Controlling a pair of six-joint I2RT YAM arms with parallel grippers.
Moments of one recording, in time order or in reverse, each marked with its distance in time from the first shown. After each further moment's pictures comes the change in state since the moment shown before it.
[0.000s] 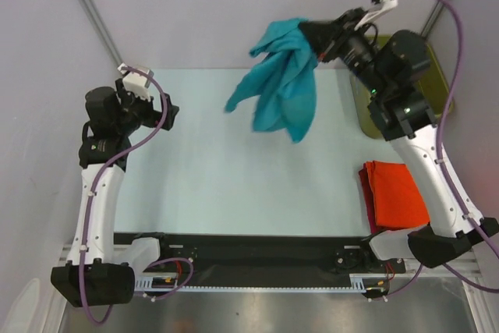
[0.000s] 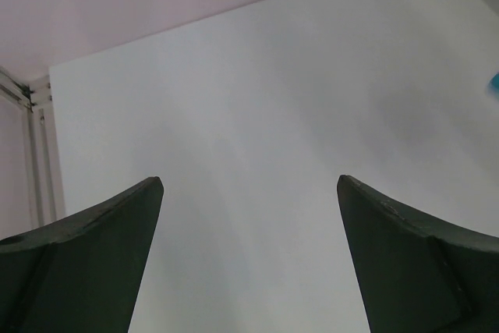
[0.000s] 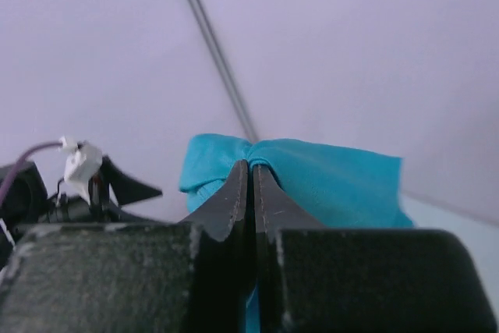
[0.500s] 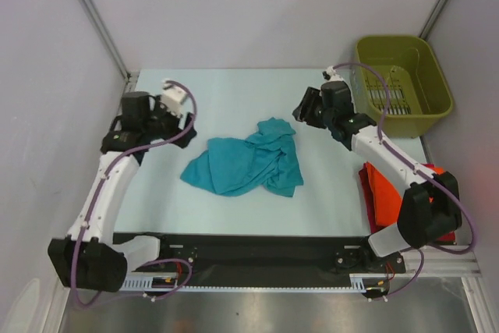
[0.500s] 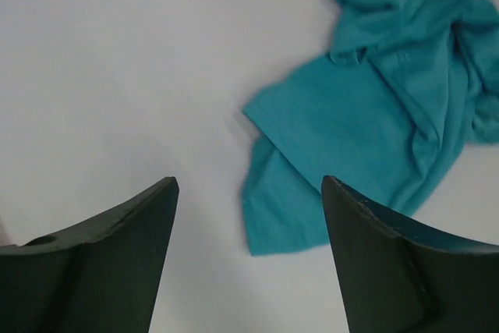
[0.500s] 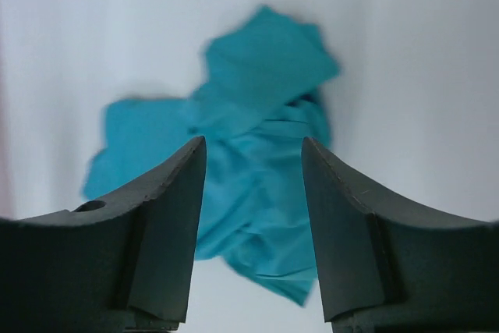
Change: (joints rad) left arm -0.114 0.067 -0.021 -0.135 -0.008 0.137; right arm -0.011 0.078 -0.703 -0.043 0.196 0.263
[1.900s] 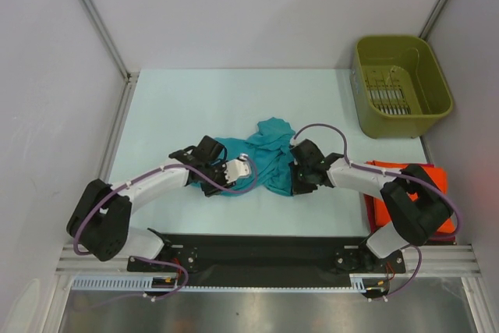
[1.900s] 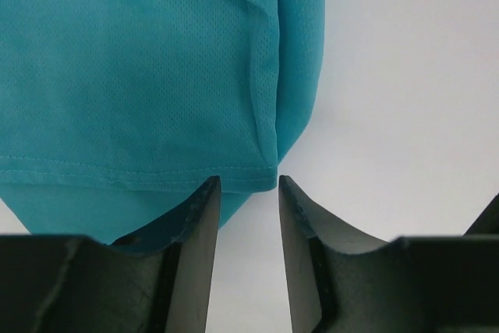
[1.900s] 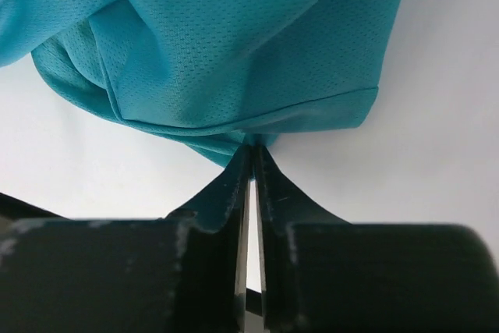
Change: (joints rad) left arm -0.552 0.272 -0.349 -0.012 -0.201 0.367; right arm 0.254 0.075 -0.396 -0.151 -0.067 -0.079
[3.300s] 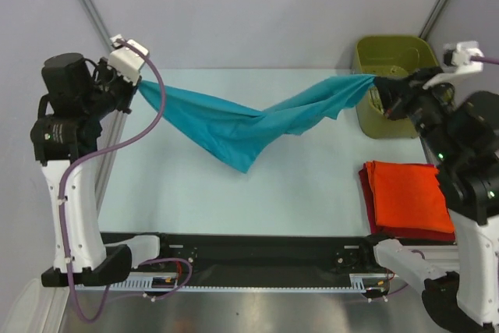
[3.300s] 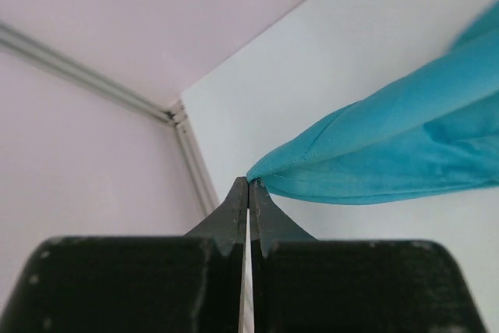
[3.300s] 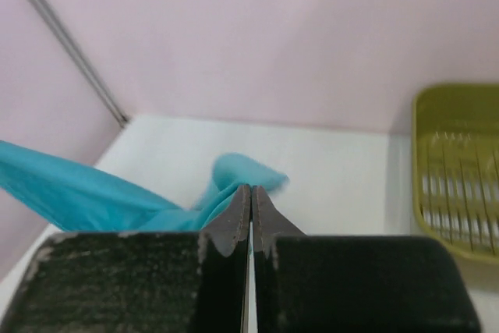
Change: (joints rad) left arm 0.591 -0.163 1.089 -0.462 0.072 -0.089; right arm -0.386 -0.548 0.910 -0.349 0.054 -0.325
